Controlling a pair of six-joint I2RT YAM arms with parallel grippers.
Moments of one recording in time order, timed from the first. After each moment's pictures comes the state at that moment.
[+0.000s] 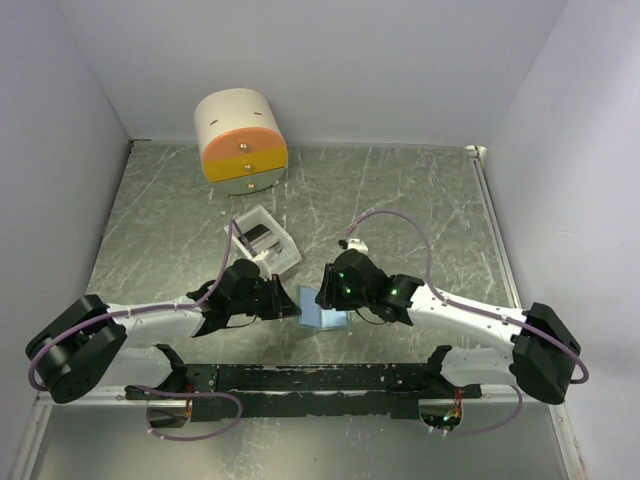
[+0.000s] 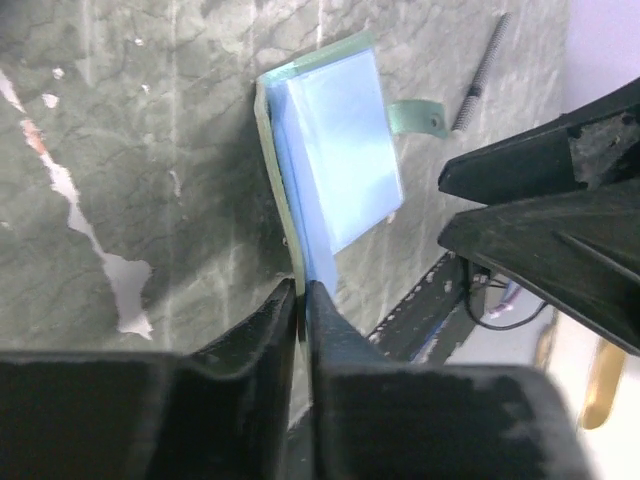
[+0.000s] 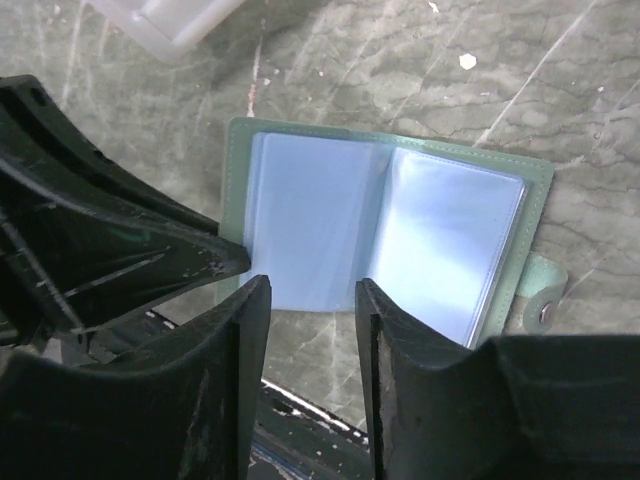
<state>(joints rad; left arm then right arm) -0.82 1.26 0.36 0.31 0.27 -0.89 0.96 1.18 0.69 -0.29 0.11 0.81</state>
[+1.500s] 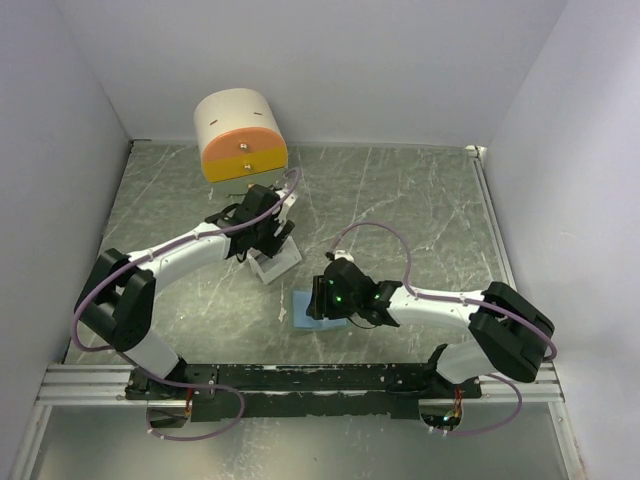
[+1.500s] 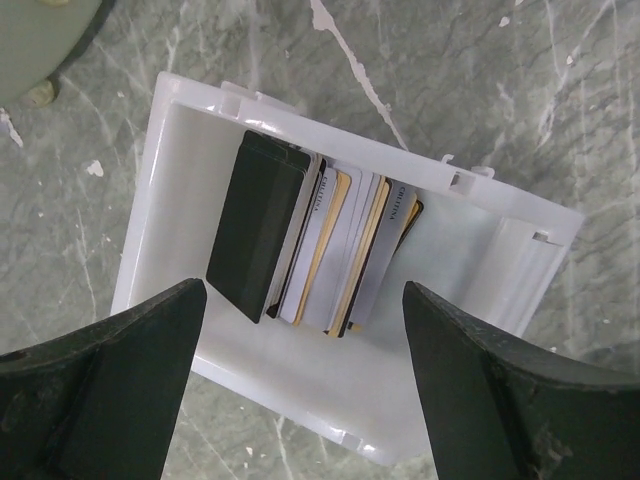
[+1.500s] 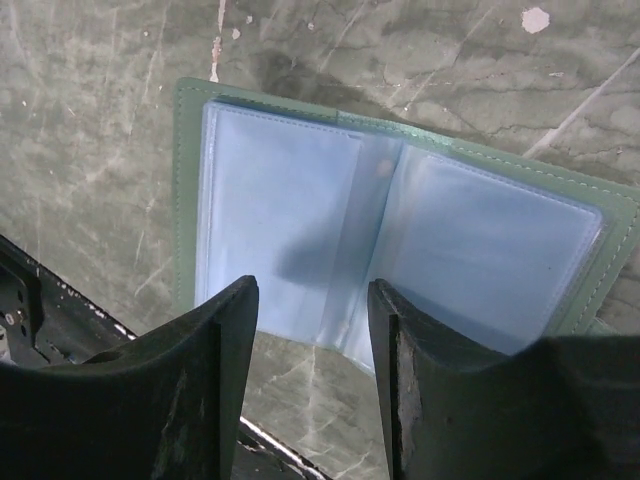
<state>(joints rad) -0.62 1.59 1.06 -0.32 -0.25 0.12 0.96 1.39 0.59 -0.04 0.01 0.77</state>
